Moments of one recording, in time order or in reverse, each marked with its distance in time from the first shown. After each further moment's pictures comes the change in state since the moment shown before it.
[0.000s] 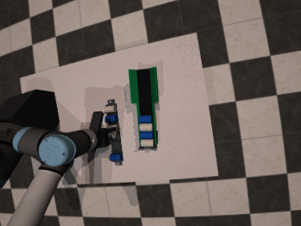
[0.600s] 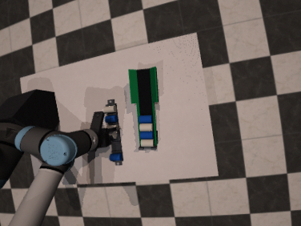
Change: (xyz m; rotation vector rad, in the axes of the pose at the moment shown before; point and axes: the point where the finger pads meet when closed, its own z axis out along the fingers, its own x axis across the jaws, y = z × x) arm 0.002 0.001 0.005 -0.001 0.008 0.002
